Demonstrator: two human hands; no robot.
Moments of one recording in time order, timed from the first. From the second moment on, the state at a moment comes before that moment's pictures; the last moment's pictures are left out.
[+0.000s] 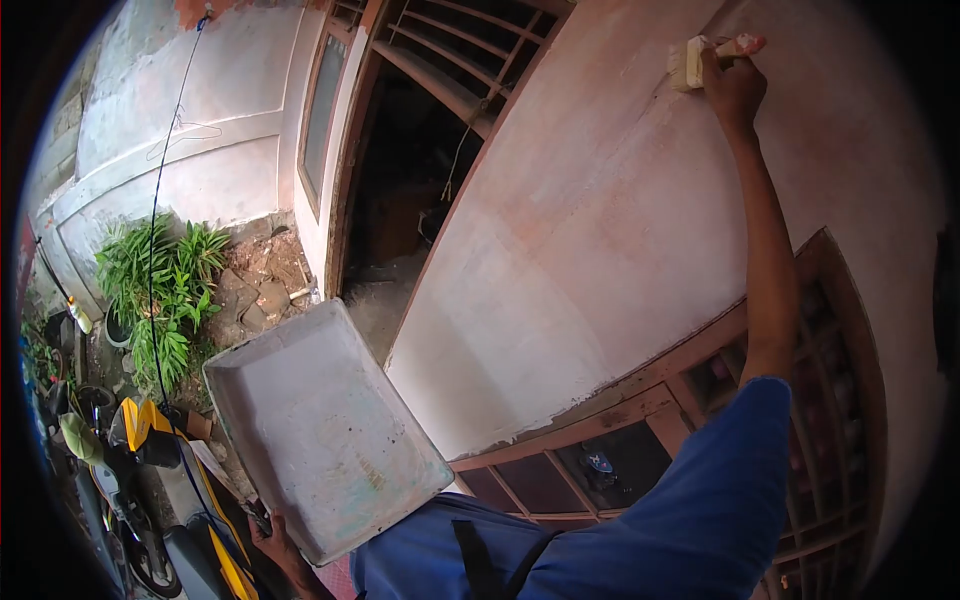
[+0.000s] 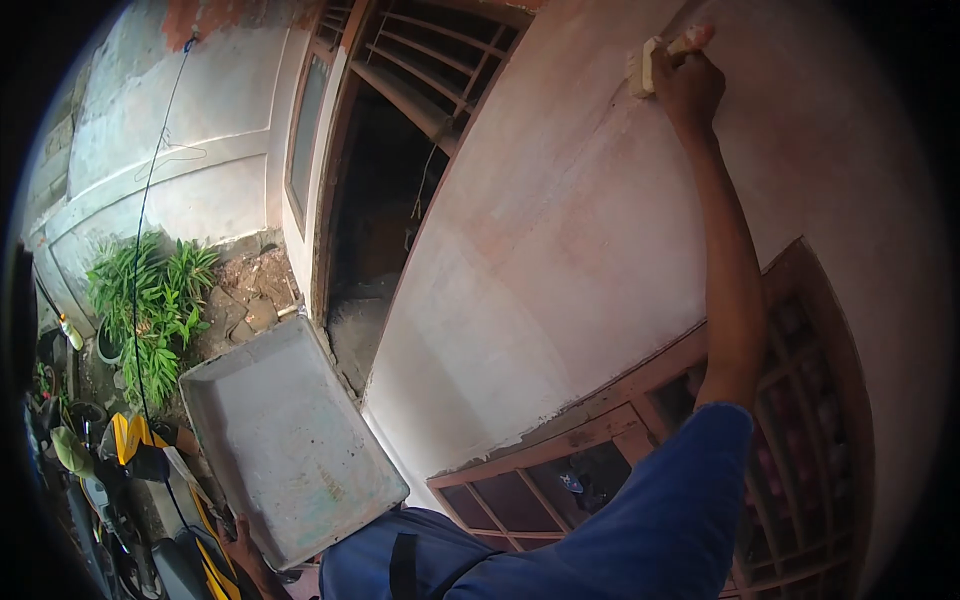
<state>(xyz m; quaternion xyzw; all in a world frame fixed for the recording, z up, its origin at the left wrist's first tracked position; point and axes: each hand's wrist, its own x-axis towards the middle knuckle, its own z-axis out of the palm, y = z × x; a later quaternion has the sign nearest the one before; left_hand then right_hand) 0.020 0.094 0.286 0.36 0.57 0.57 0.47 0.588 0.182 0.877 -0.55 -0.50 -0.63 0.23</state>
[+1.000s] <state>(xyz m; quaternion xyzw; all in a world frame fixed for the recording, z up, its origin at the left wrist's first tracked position) 0.012 0.095 0.270 0.37 0.57 0.55 0.48 0.558 0.175 0.832 -0.59 -0.46 -0.58 0.32</state>
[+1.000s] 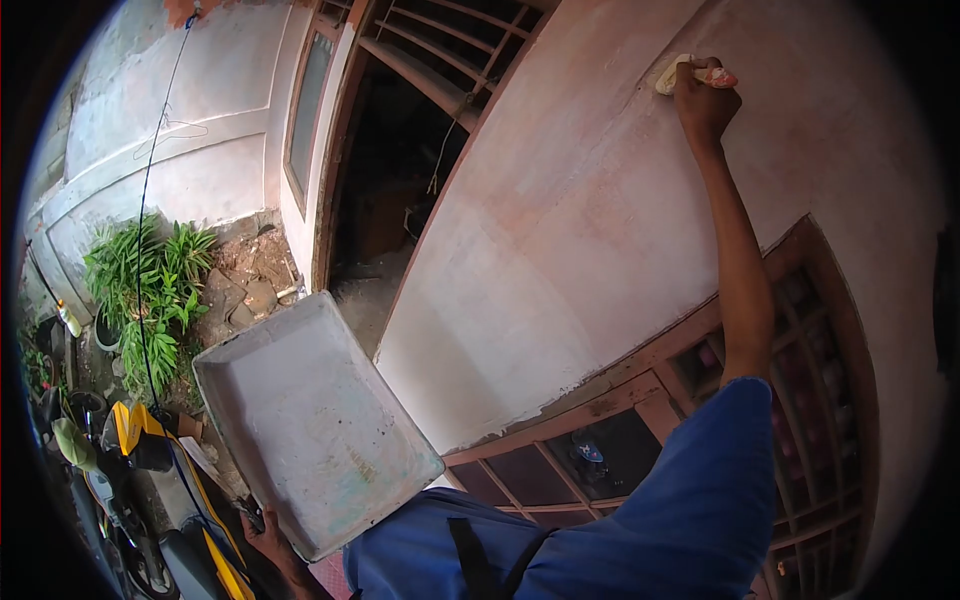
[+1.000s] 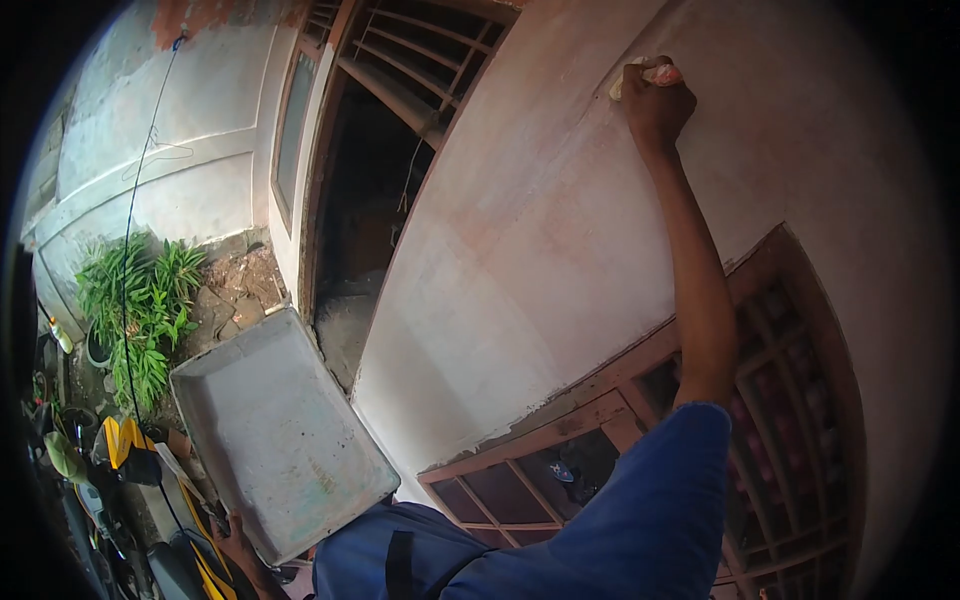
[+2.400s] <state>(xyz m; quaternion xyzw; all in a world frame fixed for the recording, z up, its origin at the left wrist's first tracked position) 0.019 0.092 0.280 0.36 0.57 0.58 0.47 0.555 0.296 0.631 -0.47 -0.76 -0.39 -0.22</state>
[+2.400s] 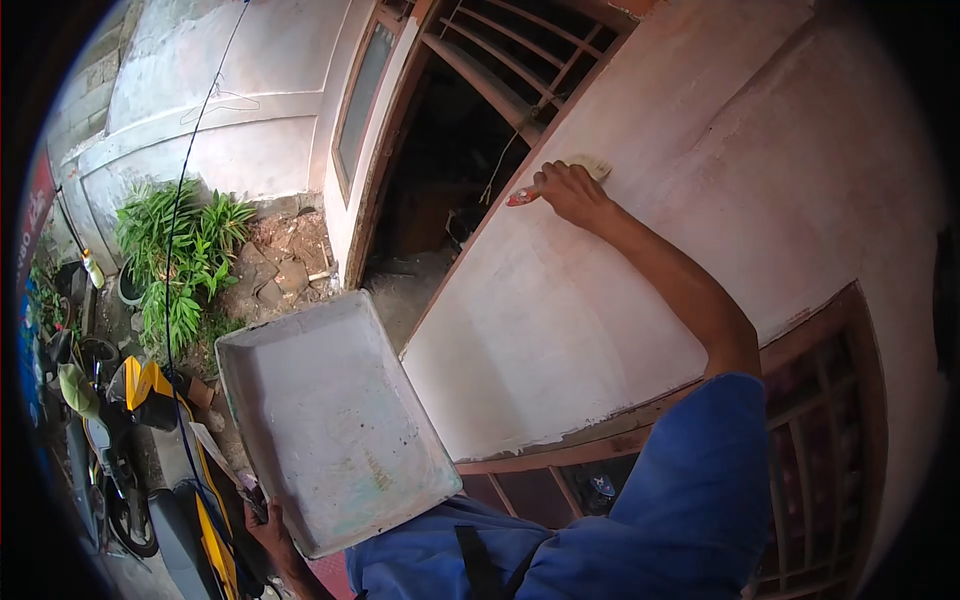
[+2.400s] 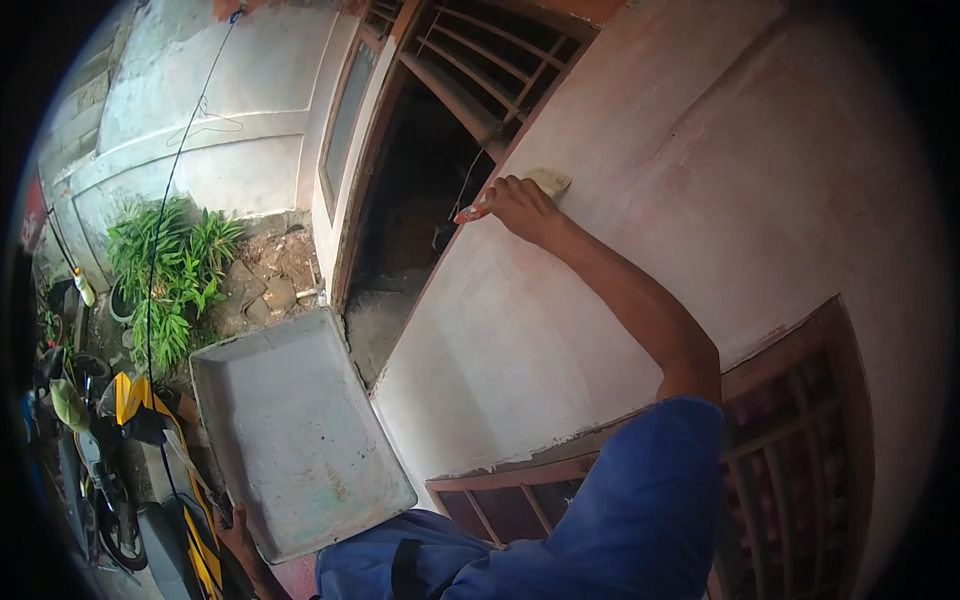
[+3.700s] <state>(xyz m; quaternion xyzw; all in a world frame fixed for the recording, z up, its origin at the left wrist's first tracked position) 0.015 0.089 0.268 0.34 0.60 0.57 0.45 0.557 0.387 0.767 -0.56 -0.72 -0.41 -0.06</state>
